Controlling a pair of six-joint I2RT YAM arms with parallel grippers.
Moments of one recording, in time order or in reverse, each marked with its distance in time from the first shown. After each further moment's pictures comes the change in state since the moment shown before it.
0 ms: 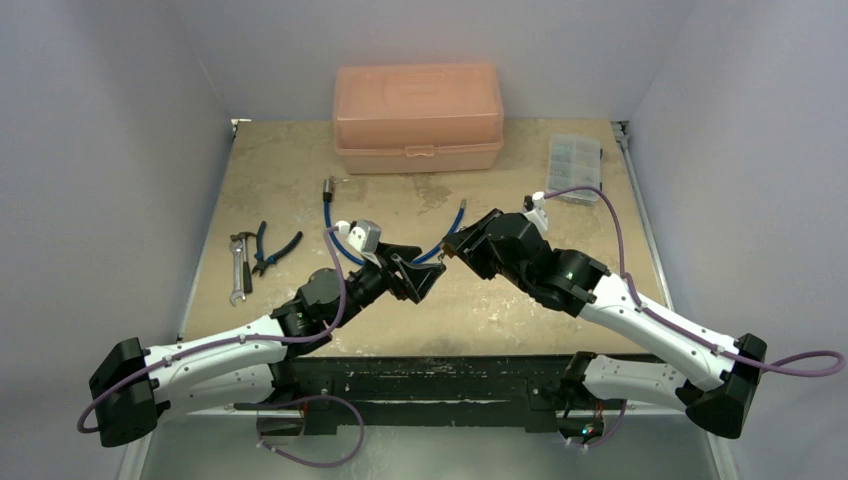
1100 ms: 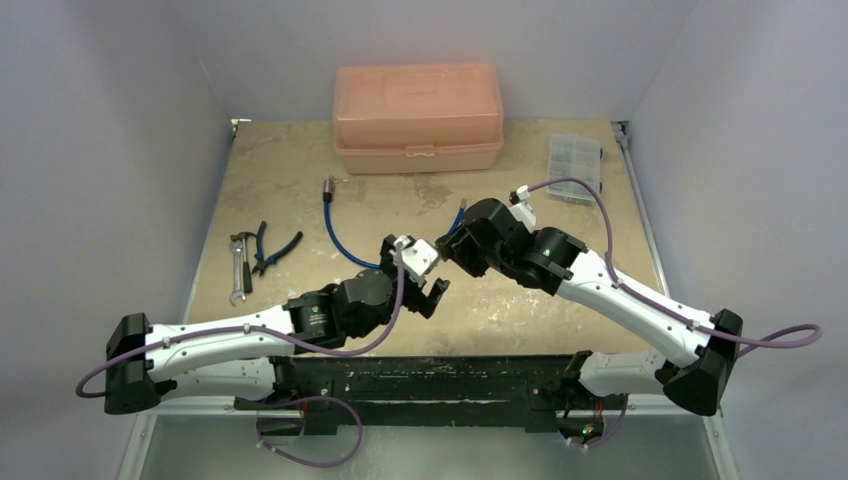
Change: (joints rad) left arm -0.220 0.151 0.292 -0.488 -0.307 0.439; right arm 0.000 0.175 0.184 -0.206 -0.029 0.082
